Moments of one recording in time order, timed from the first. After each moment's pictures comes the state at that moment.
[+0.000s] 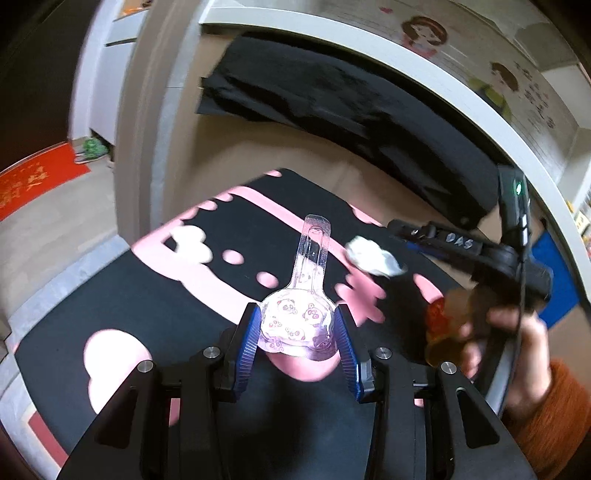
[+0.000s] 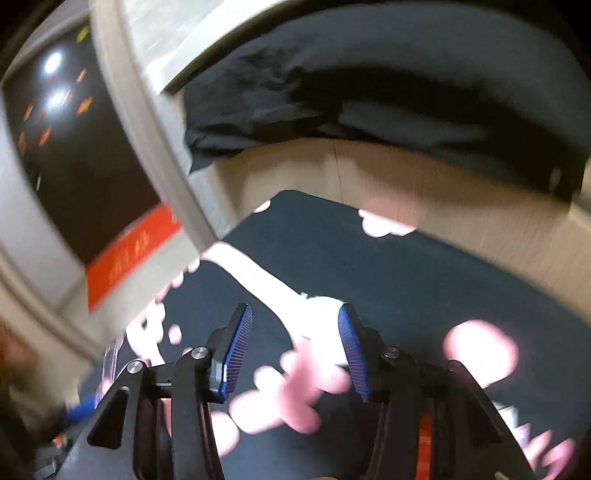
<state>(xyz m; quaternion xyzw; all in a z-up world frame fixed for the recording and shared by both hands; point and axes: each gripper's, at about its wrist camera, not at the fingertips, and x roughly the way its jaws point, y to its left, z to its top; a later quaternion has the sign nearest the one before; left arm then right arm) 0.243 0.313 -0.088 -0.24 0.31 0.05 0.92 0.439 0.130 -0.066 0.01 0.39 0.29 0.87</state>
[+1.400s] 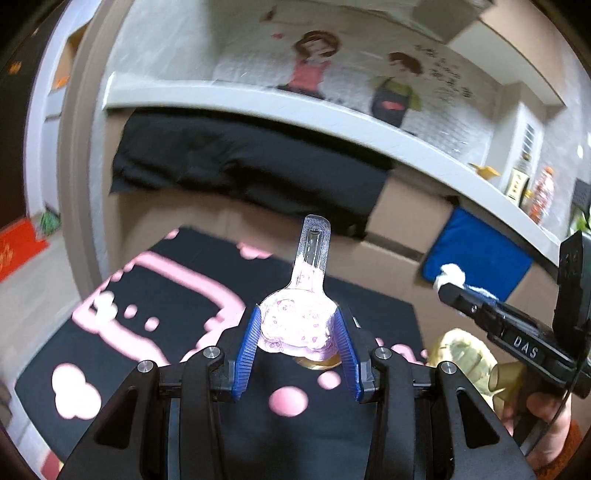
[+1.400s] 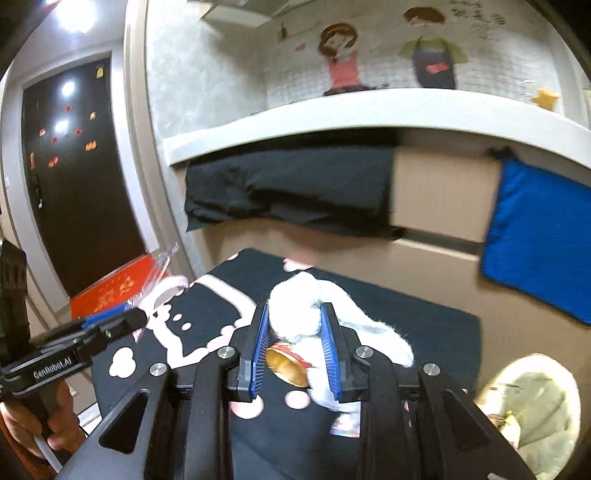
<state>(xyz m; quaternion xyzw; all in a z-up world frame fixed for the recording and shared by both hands) 0.221 0.154 0.024 -0.13 0.23 -0.04 0.96 0.278 -0.066 0.044 0.00 0.25 0.25 0.94</state>
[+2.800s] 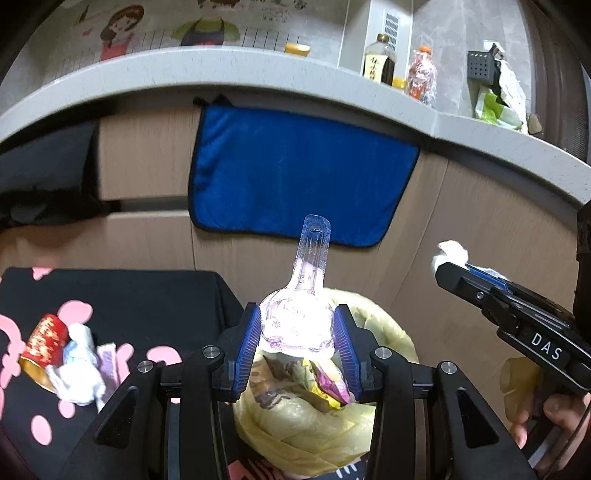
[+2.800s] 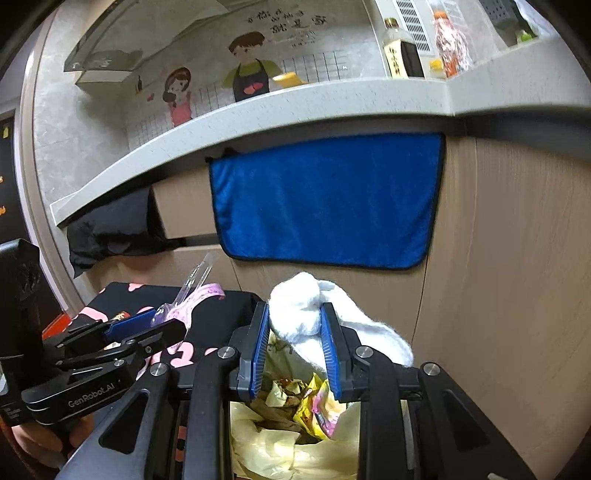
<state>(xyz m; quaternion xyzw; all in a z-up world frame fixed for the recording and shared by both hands) 0.297 -0.170 -0.014 -0.02 0.28 -0.24 0.93 0.234 -0.356 0.019 0.07 0.24 0.04 0.97</state>
